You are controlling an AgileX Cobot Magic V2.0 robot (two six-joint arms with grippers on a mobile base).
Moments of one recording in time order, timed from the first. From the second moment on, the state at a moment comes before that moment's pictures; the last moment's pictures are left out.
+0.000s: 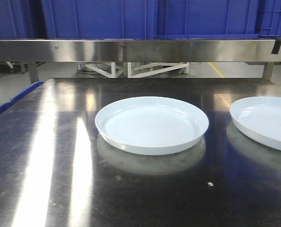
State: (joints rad) left arm -0.09 0.35 -0.19 -0.09 -0.04 0.14; right arm 0.00 0.47 -0.33 0.12 0.39 0.01
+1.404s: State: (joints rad) left arm -0.09 0.35 -0.19 -0.09 -0.04 0.14; right arm -0.25 1.75 -1.24 0.14 0.90 -0.11
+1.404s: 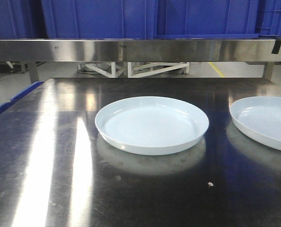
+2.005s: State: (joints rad) left arm -0.09 0.35 -0.19 -0.09 -0.04 0.14; right arm -0.25 1.78 -1.24 0.13 0.88 -0.12
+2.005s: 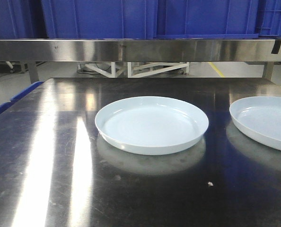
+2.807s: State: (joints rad) left arm -0.09 0.35 -0.19 -0.09 -0.04 0.14; right arm -0.25 1.77 -1.19 0.14 0.86 -0.12
